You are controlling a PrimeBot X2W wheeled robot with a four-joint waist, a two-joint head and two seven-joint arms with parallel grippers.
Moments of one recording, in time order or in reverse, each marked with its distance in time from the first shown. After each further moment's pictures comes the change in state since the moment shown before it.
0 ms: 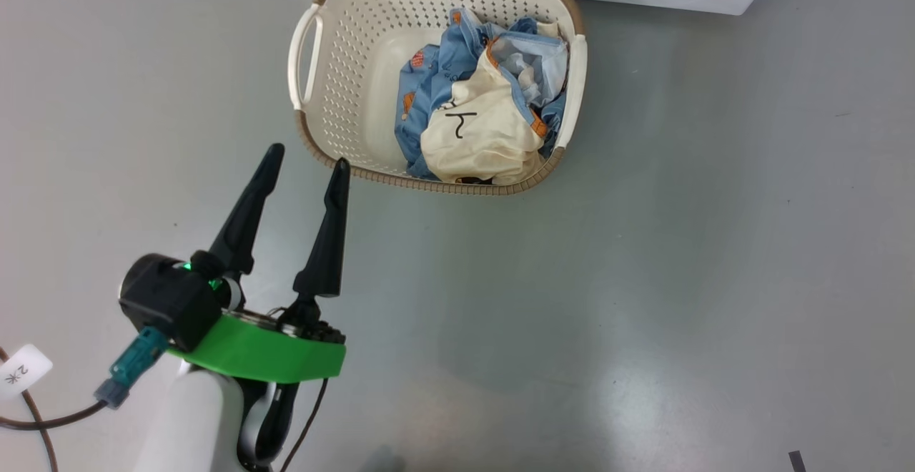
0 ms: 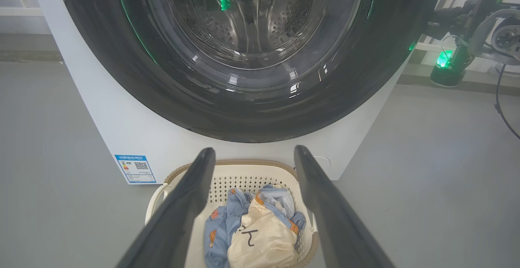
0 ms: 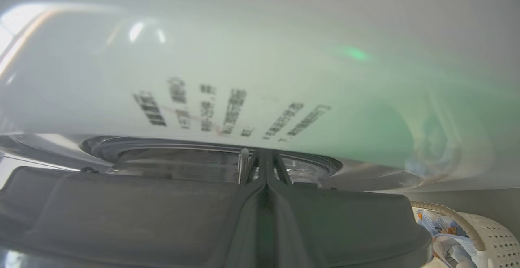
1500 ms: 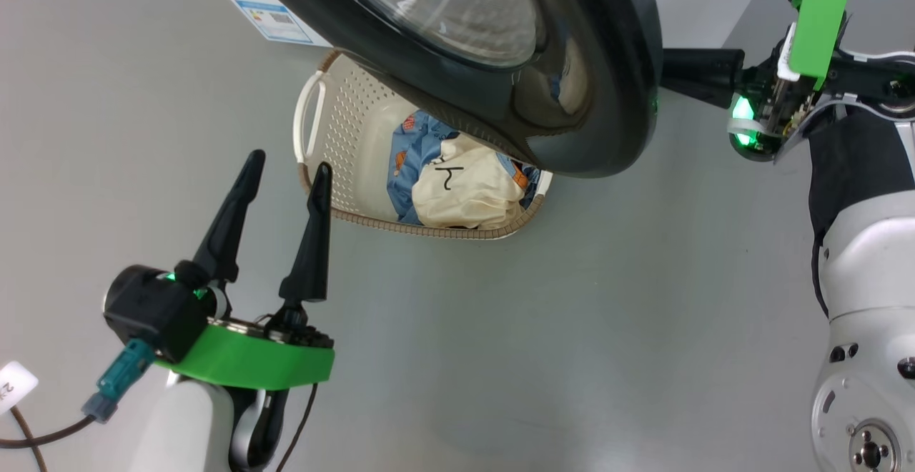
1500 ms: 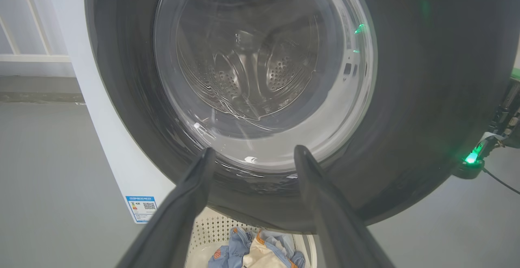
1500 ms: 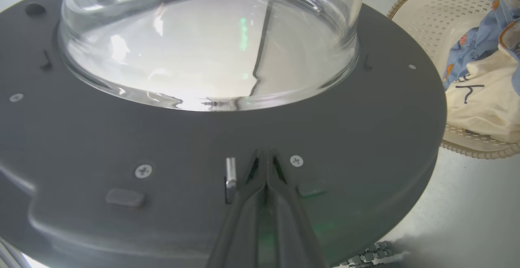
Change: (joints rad) left arm 0.029 -0.006 0.035 -0.024 0.020 -0.001 -0.001; right arm 0.346 0.137 -0.077 -0.225 0.021 -0.002 0.751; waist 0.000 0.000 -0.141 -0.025
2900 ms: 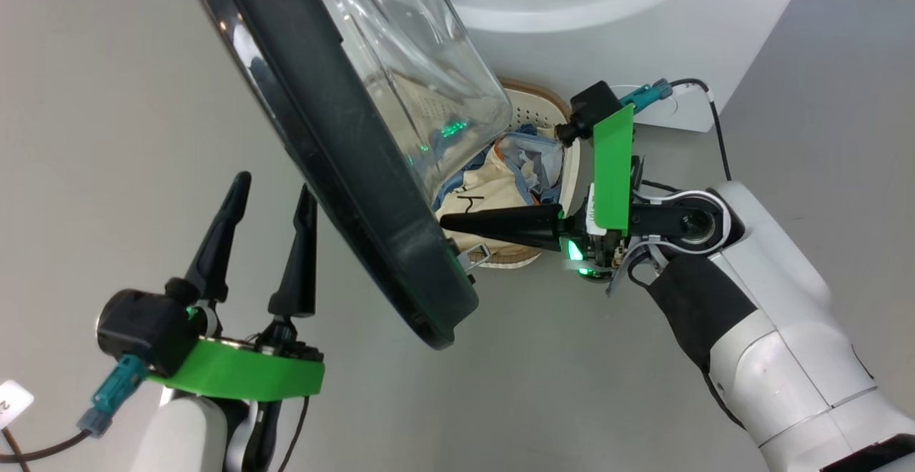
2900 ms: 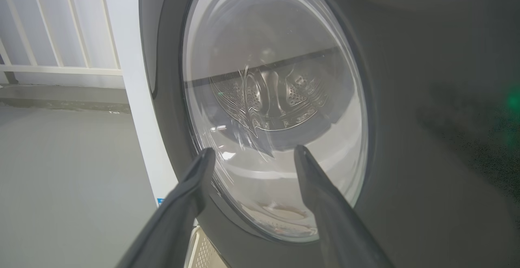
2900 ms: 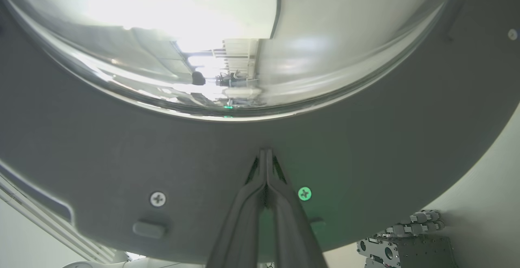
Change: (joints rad) left arm 0.042 0.000 0.025 0.004 -0.001 -0.004 0.000; right arm 0.225 -0.005 0.724 -0.083 0.497 0.000 -0.295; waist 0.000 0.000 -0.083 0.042
